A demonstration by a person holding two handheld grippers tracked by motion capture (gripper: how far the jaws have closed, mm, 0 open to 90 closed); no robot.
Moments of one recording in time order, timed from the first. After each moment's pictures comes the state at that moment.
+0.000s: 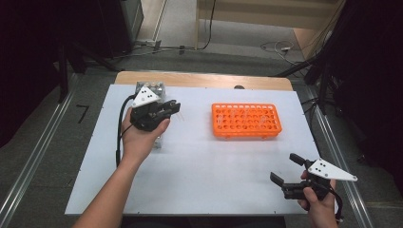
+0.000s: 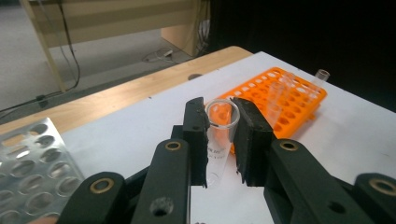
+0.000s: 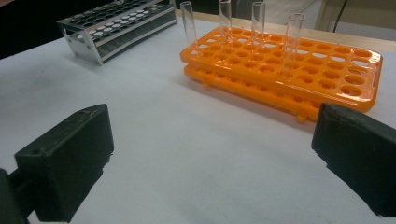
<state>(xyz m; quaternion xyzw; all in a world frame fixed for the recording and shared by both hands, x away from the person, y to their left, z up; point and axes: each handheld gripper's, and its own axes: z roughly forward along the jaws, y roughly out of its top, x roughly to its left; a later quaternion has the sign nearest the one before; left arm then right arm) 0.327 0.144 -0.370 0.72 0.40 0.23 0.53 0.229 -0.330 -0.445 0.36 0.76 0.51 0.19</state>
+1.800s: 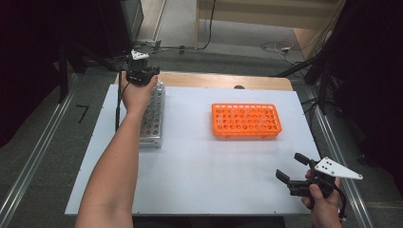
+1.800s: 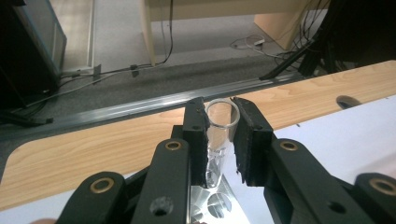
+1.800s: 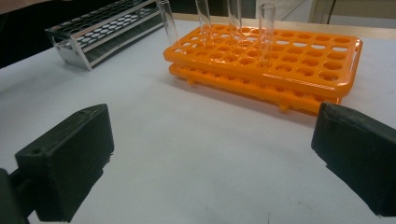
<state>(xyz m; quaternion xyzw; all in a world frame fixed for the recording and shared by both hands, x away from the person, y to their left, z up) 0.481 0.195 -0.391 0.67 0.53 0.30 0.43 0.237 -0.349 -0.454 0.38 0.74 0.52 0.18</state>
